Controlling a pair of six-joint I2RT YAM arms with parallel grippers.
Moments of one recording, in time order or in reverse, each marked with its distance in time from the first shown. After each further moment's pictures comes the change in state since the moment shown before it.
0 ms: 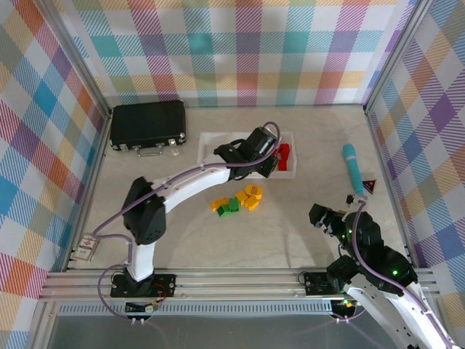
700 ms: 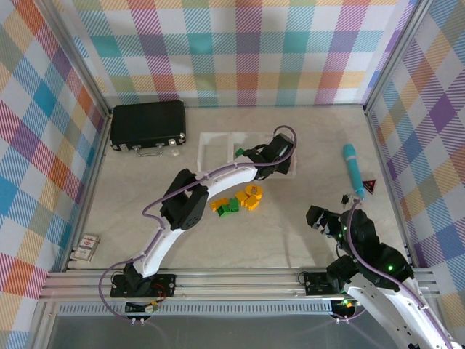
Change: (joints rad) left arm 0.000 0.385 0.274 0.128 -0.080 -0.176; right arm -0.005 0.044 -0.008 -0.013 -0.033 0.014
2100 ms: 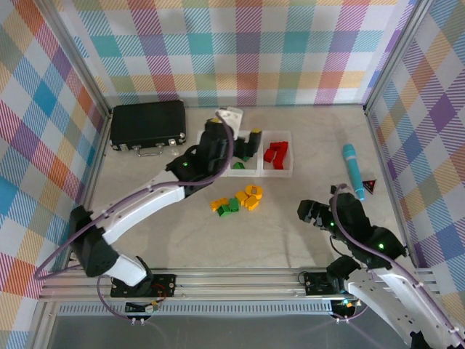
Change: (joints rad) left arm 0.050 -0.898 -0.658 0.212 -0.230 0.228; right arm 0.000 0.275 0.113 0.011 -0.112 0.015
